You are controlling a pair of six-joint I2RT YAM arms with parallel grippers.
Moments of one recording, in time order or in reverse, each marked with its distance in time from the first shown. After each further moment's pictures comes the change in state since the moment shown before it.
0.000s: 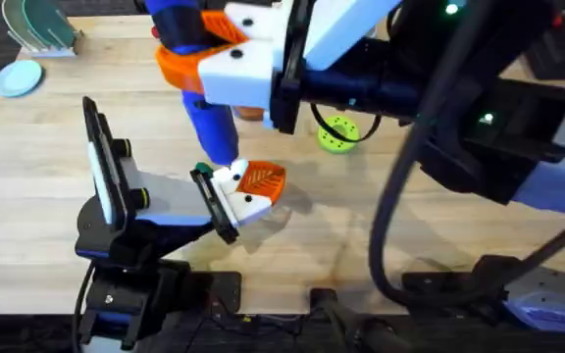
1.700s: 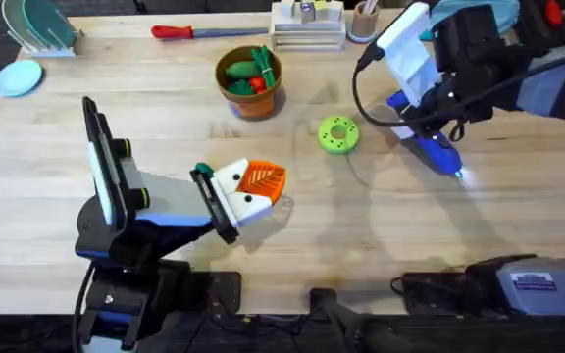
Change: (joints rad) left arm 0.000 0.000 0.000 0.000 0.000 0.000; right arm -0.659 0.229 -0.012 -1.024 0.683 -0.639
